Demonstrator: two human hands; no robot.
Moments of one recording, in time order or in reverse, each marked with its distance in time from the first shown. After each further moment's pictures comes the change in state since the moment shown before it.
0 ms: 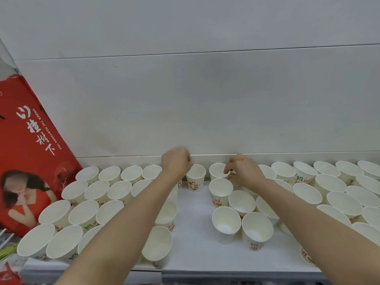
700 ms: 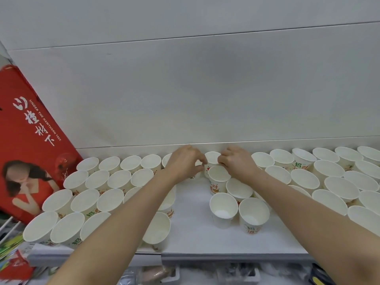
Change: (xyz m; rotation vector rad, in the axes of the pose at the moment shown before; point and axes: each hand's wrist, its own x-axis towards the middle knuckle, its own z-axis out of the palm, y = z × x) left_hand -0.039 0.014 -0.006 -0.045 -0.088 0.467; right_hand -0.004 -0.006 0.015 -0.272 0.118 -0.248
